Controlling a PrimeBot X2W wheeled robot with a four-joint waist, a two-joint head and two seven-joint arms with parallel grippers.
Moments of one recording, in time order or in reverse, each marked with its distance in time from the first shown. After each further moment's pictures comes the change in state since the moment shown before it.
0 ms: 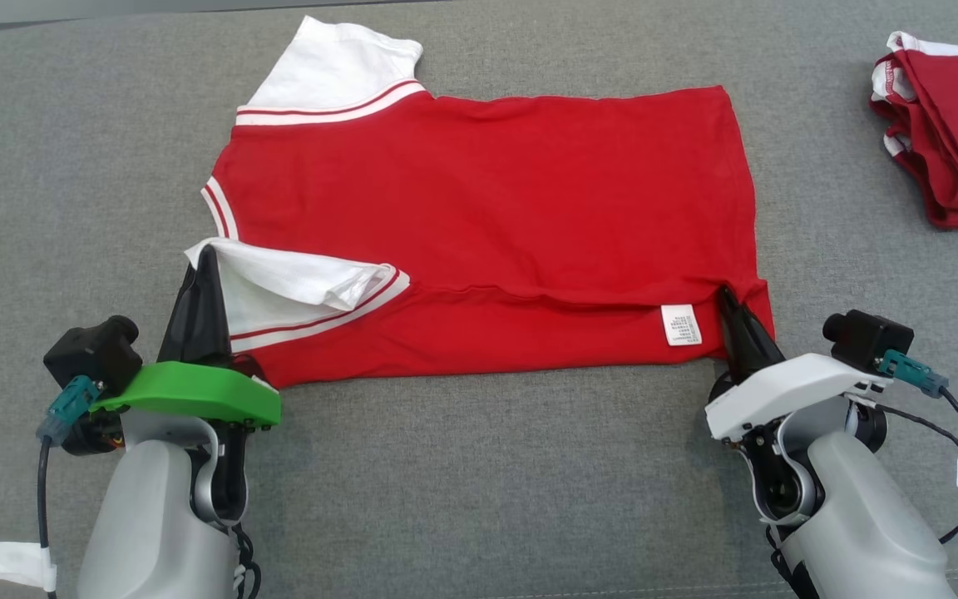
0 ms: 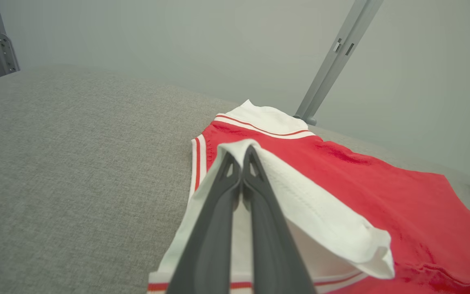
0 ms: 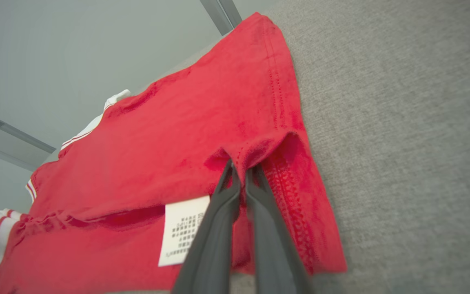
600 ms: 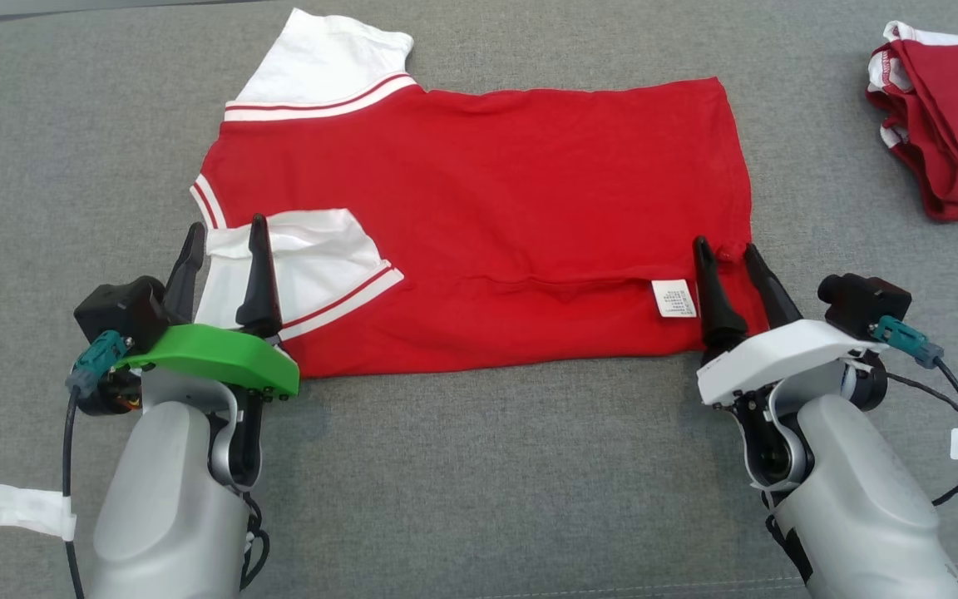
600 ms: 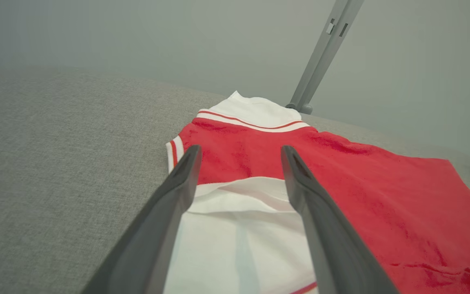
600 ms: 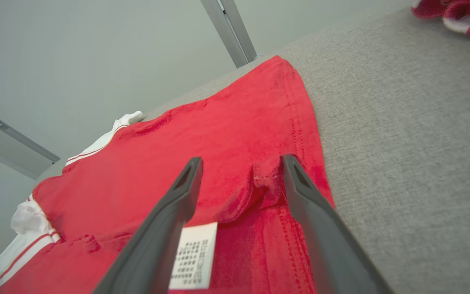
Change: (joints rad) left arm -0.108 -0.004 -0.027 0.132 0.048 0.000 0.000; right arm -0.088 0.008 0.025 0.036 -0.051 0.000 -0.065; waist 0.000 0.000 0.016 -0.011
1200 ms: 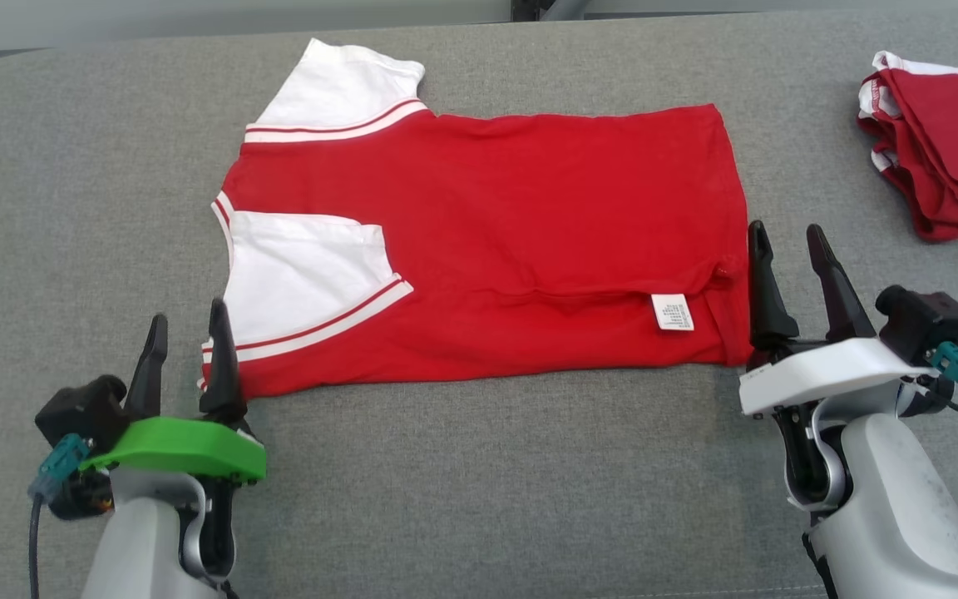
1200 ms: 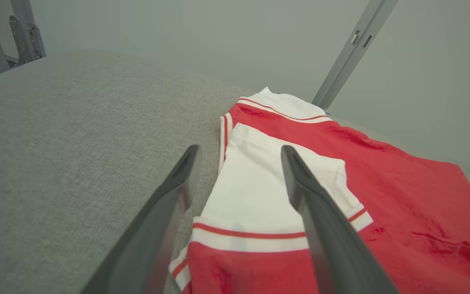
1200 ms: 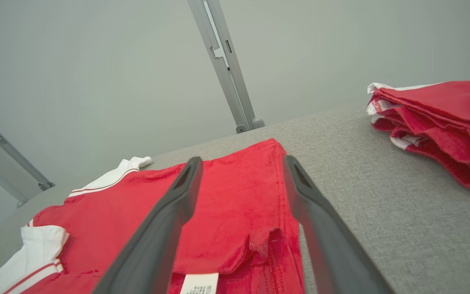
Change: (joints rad) left arm 0.186 0.010 0.066 -0.132 -0.040 -0.002 -0.002; right arm 0.109 0.013 -0.142 -0.238 -0.205 0.000 -0.011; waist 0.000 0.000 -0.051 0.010
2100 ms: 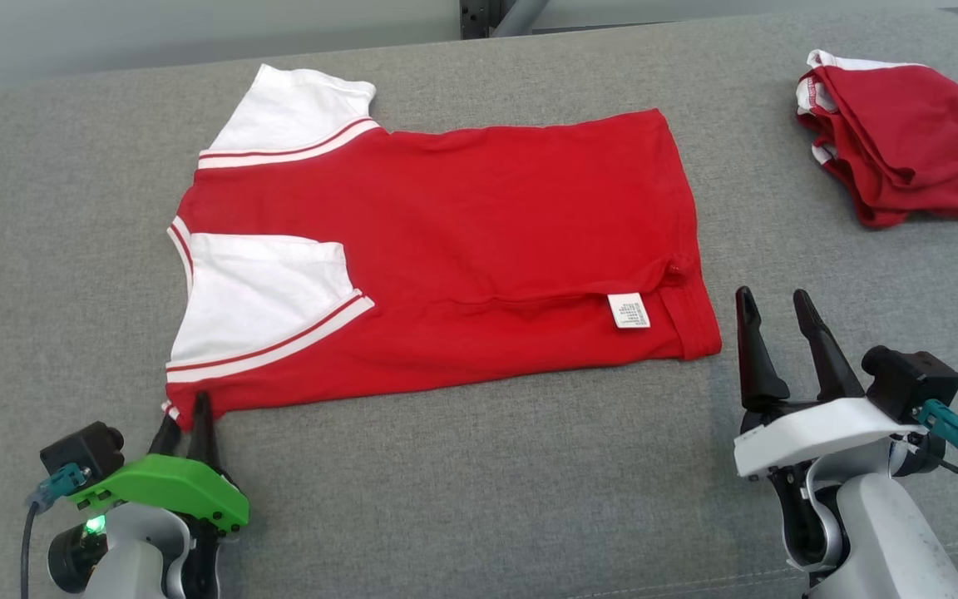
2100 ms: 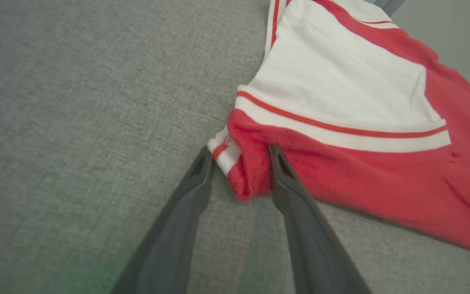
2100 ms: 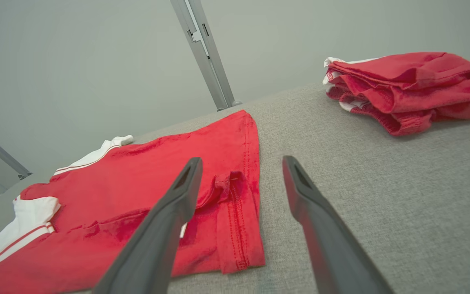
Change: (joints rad) left arm 0.002 0.027 0.040 0.268 -0.089 0.002 0.124; right arm 0.147 0.011 0.008 -0.074 -0.018 0.000 0.020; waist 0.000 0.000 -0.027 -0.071
